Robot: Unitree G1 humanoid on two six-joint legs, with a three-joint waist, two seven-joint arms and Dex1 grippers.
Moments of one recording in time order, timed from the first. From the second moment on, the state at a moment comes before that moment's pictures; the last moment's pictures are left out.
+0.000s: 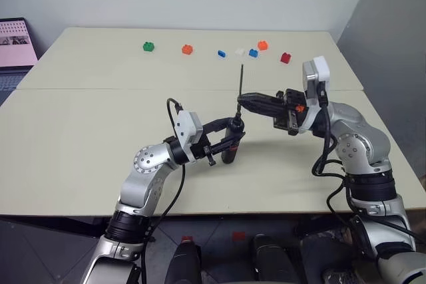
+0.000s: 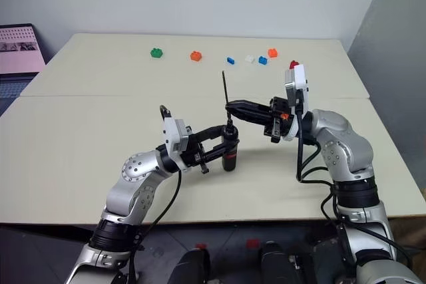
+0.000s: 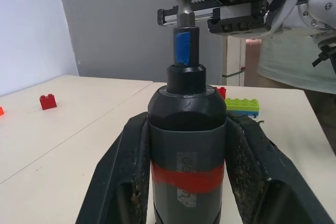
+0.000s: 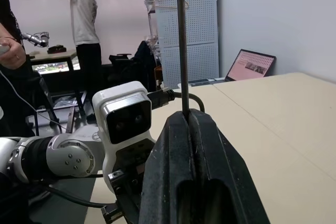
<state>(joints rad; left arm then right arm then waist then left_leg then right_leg) -0.37 0.33 -0.12 -0.06 -0.39 0.05 -0.91 -0.68 -0.42 0.01 -0.07 0.68 0.51 1.09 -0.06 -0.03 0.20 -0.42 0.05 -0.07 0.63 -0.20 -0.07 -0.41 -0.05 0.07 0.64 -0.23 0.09</state>
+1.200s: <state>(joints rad) -0.37 0.33 -0.13 -0.05 -0.39 0.03 -0.91 -0.67 -0.52 0.08 -0.11 0.61 0.58 1.12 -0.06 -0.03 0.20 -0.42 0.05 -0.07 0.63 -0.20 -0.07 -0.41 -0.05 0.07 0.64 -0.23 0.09</state>
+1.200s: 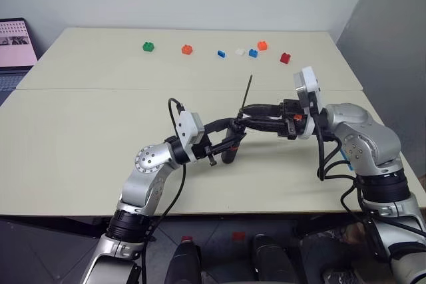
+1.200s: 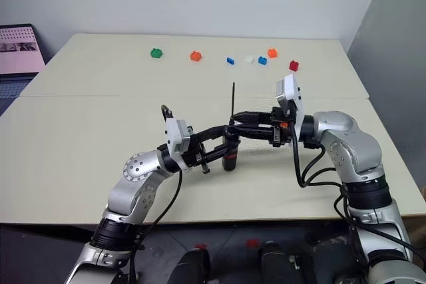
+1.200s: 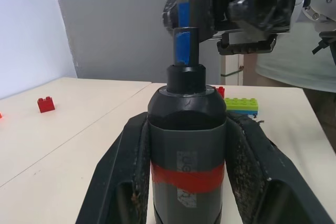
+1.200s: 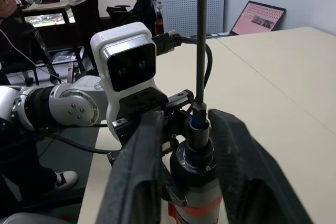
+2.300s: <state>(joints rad) -1.08 0.46 -0.45 0.81 0.27 -0.16 -1.01 -0.42 -1.08 -0.13 -0.55 0.58 0.71 1.00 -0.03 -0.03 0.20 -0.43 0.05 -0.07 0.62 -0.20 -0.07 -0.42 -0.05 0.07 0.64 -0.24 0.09</state>
